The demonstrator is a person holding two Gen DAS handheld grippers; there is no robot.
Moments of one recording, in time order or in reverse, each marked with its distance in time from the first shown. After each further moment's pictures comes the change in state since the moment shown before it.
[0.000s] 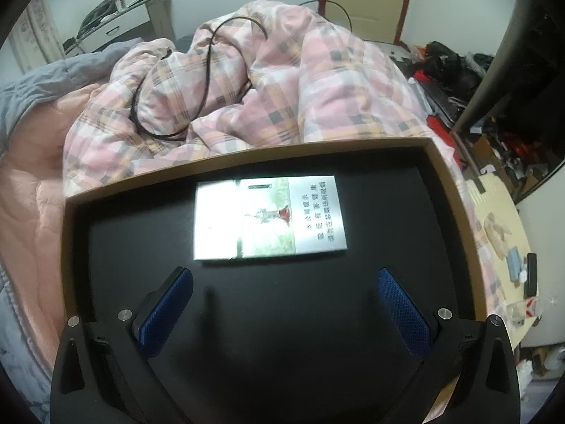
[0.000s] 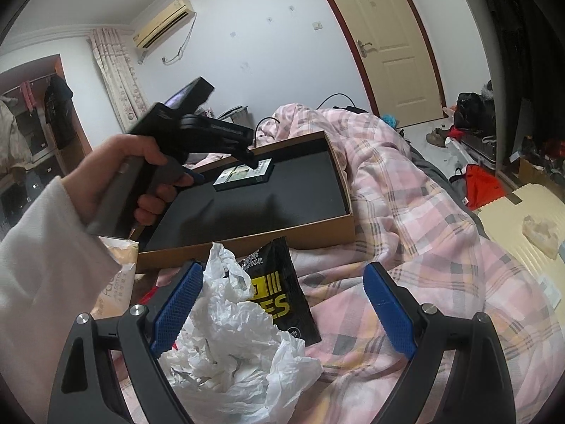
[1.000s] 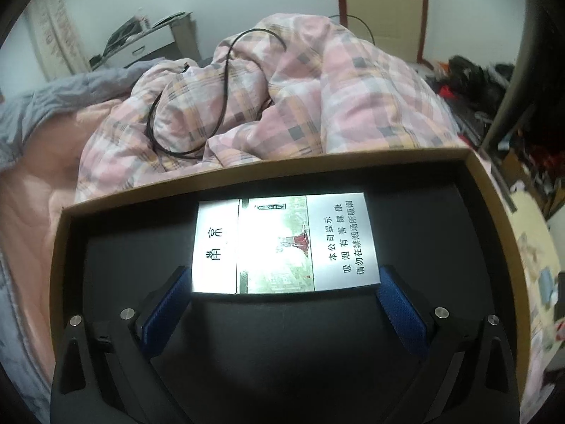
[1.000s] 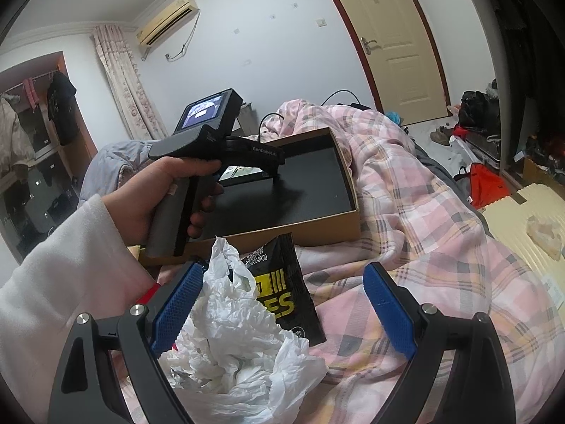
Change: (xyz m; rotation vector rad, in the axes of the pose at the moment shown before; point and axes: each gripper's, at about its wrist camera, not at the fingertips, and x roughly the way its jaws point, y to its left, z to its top) left arm 0.030 -0.004 0.001 -0.027 -0.125 0.128; right arm 0.002 0.005 -0.002 -0.005 0.008 0.013
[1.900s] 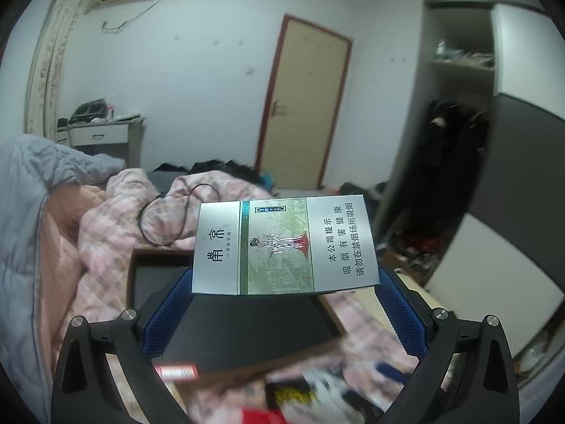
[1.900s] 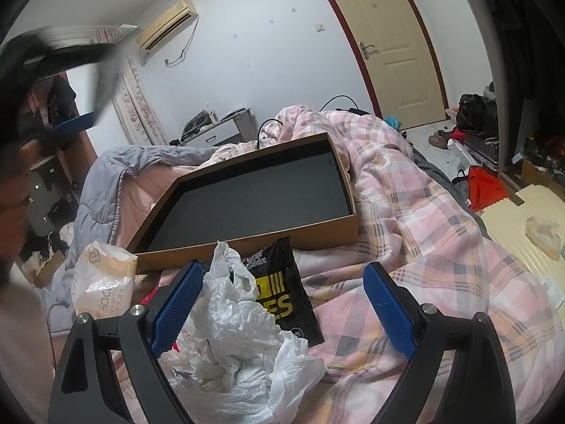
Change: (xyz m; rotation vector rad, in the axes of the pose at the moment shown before) left arm -0.283 0.072 -0.132 -0.032 -0.562 -0.467; right arm -0.004 0.001 -0.001 -0.003 -0.026 -0.008
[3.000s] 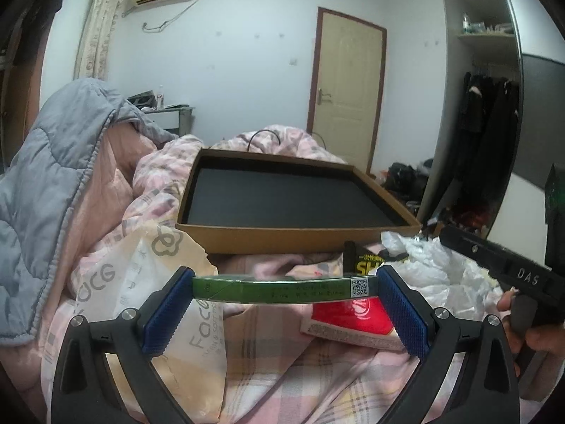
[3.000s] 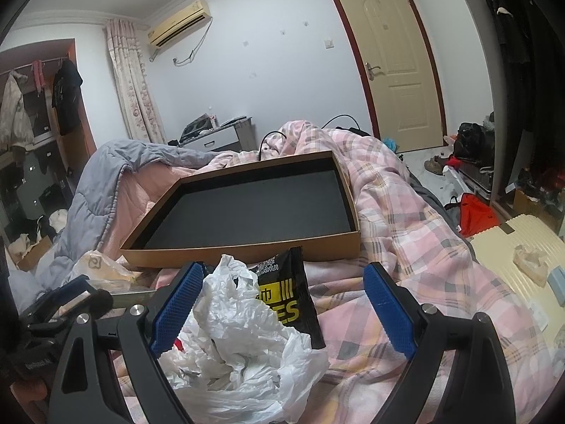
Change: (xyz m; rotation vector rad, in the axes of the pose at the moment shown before) left arm -0.009 0.042 -0.170 0.008 0.003 0.235; right arm -0.008 0.018 -0.001 -0.091 -0.056 -0.046
